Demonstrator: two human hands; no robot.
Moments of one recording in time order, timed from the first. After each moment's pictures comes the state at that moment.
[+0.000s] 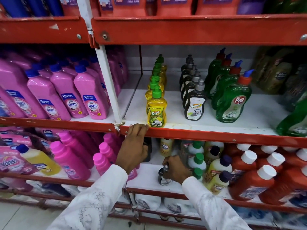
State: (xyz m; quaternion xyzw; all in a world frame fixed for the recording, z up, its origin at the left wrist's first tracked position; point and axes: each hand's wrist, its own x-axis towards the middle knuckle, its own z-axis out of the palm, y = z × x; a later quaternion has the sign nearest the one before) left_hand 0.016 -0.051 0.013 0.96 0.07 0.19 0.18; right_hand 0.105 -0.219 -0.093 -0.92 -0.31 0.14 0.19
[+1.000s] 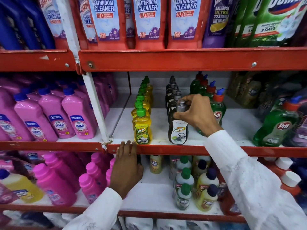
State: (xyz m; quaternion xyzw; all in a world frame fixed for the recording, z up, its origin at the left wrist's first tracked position) left_hand 0.021 -0.082 0.012 0.97 0.14 0.16 0.09; right_hand 0.172 -0.277 0.165 -0.87 -0.24 -0.16 0.40
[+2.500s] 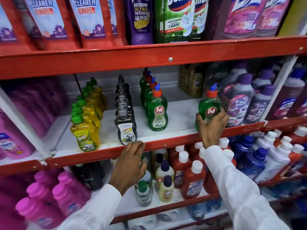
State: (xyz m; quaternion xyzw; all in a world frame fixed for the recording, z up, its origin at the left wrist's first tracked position) left_hand 0.090 -0.228 0.021 0.98 -0.08 0.17 0.08; right_hand 0.237 -0.485 0.055 -0.79 0.12 -0.36 0.47
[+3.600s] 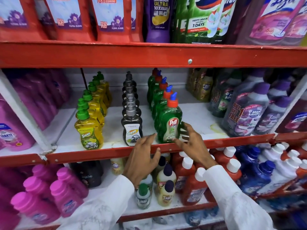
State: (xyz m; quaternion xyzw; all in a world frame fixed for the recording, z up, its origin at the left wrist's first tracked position) left_hand 0.125 -0.244 0.025 0.92 -0.06 0.23 0.31; right_hand 0.201 -0.438 0.048 -0.87 -0.17 -0.07 0.46
